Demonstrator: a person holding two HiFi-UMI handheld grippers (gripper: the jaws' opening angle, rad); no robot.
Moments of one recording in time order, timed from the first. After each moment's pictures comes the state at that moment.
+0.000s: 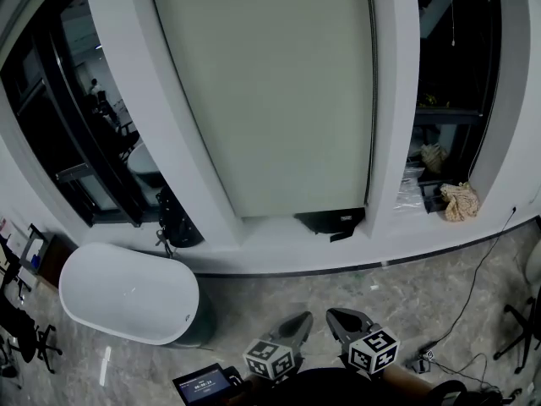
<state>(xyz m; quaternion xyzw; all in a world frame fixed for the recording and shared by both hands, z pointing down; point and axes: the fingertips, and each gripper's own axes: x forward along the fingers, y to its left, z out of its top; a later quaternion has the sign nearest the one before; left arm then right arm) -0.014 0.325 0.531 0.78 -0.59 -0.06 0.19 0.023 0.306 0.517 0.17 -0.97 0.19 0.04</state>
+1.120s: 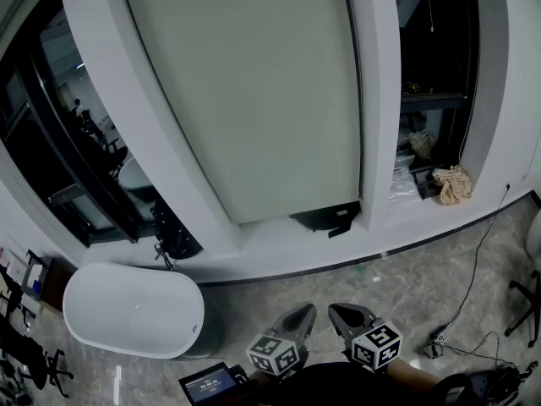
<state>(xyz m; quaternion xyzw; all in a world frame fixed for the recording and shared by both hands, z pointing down) -0.027 0.321 0.514 0.80 -0.56 -0.06 0.19 0.011 0.314 0.511 0.20 -0.96 0.18 0.03</state>
